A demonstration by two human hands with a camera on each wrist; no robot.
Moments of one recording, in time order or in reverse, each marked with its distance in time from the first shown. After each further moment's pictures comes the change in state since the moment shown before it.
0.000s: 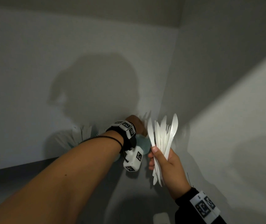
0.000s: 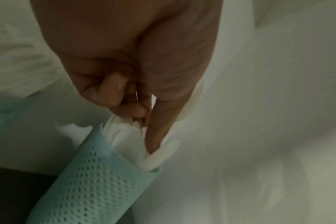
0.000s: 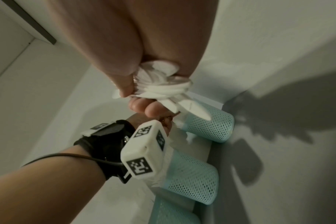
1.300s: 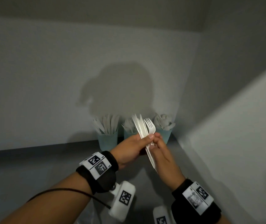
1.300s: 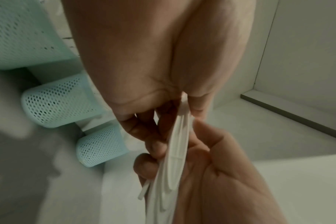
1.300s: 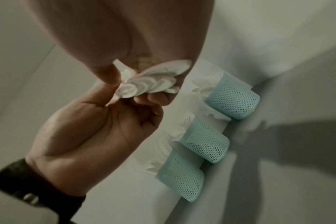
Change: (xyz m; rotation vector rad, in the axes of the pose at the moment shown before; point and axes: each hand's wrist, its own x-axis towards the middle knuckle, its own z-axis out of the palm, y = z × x) left_hand -0.178 -0.064 -0.005 -1.033 -0.236 0.247; right_hand -0.042 0.000 0.052 -0.093 -0.343 -0.211
